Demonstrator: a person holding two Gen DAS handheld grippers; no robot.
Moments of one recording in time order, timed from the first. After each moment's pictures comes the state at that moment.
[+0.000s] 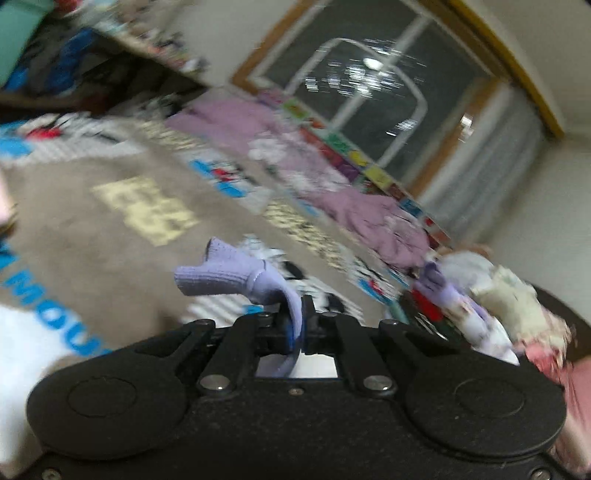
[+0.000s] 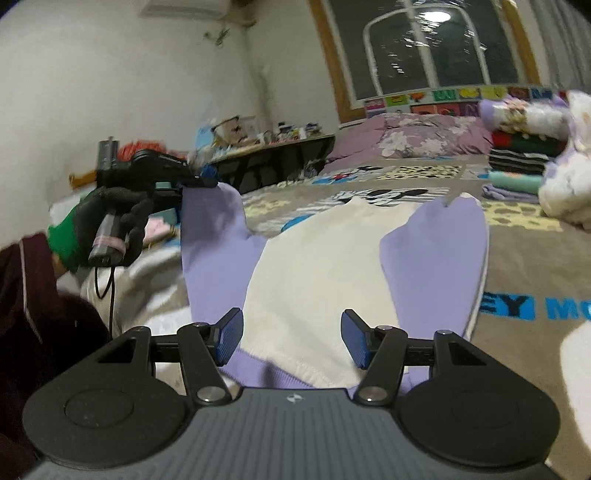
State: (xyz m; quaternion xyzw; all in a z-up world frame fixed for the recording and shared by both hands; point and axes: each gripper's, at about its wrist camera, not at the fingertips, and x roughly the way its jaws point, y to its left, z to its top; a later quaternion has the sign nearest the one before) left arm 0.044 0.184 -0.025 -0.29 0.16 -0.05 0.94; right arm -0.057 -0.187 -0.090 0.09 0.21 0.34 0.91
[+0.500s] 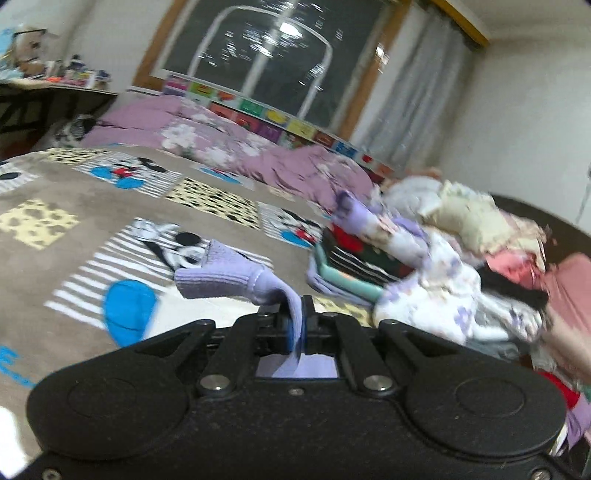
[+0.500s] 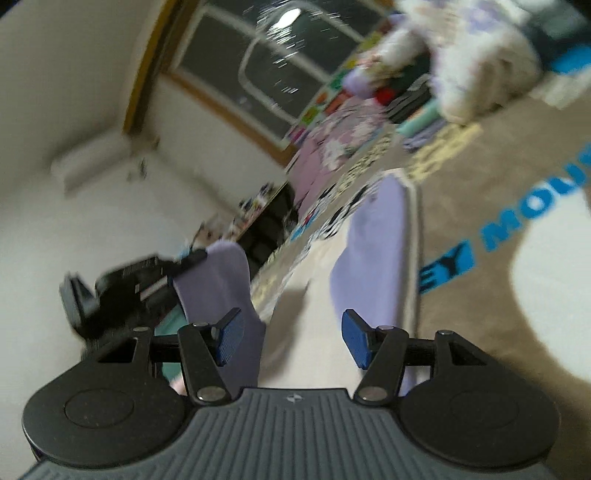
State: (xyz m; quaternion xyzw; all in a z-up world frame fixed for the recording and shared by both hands) left arm 0.064 0.028 -0.002 -0.17 0.19 -0.14 0.96; right arm -0.020 -0.289 -0.121 0.42 0.21 0.28 0.84
